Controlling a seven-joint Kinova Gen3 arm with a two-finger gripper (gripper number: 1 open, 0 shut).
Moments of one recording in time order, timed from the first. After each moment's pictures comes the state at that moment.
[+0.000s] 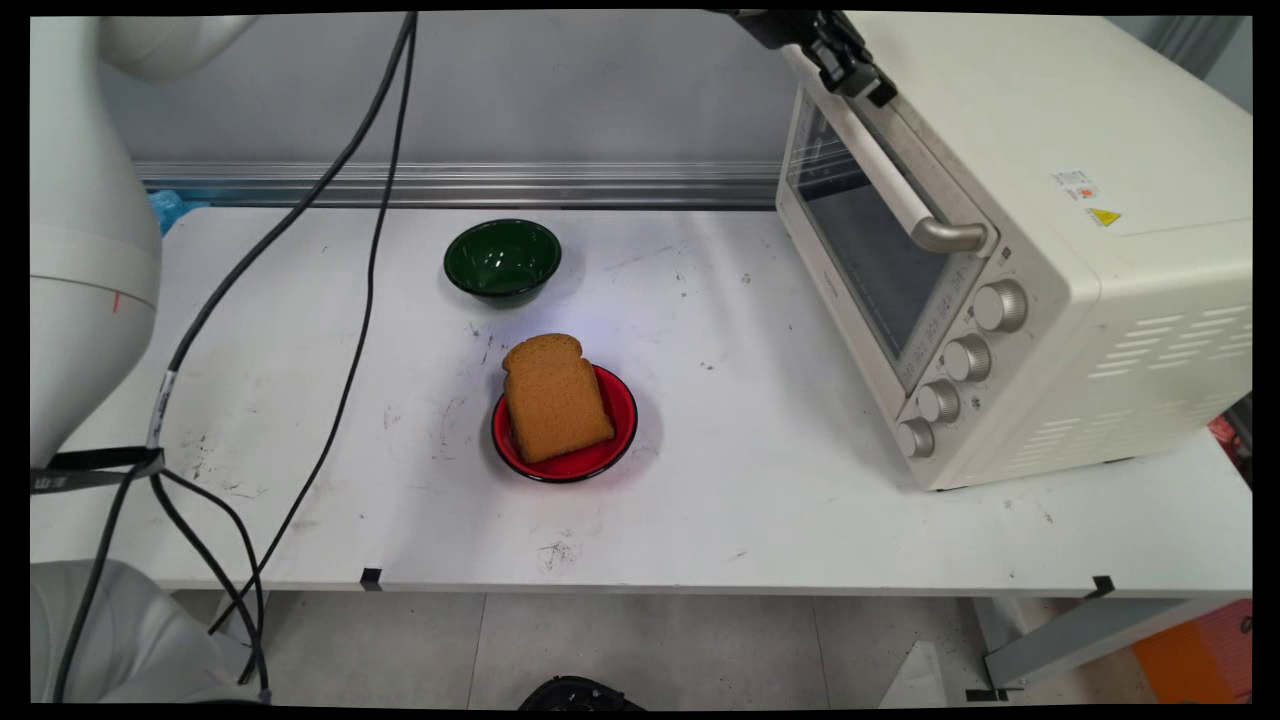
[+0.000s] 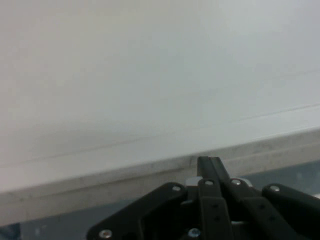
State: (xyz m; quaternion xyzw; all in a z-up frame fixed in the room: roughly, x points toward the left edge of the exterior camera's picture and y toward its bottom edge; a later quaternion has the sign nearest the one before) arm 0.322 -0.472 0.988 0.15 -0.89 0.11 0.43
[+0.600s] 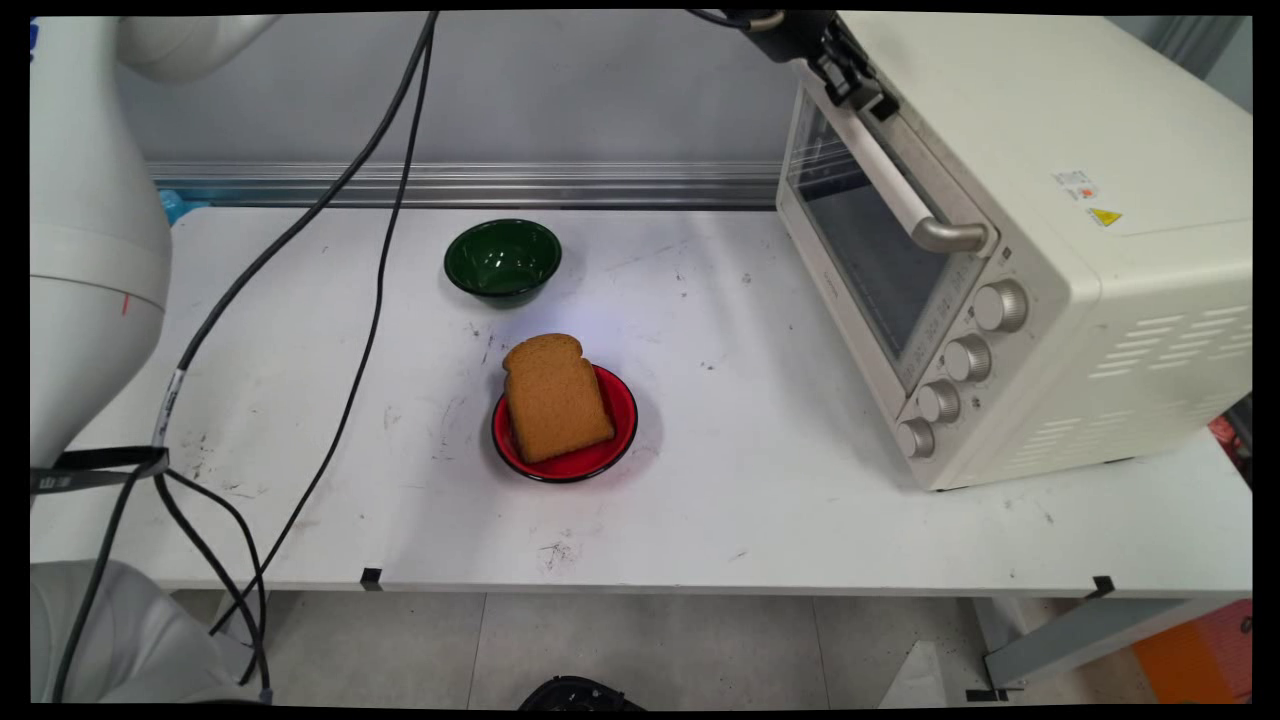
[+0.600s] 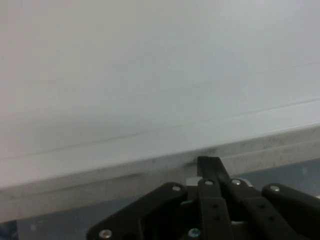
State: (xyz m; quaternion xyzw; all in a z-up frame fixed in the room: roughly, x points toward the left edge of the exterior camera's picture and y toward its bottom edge) arm 0.312 -0.478 0.977 0.15 -0.89 0.11 0.42
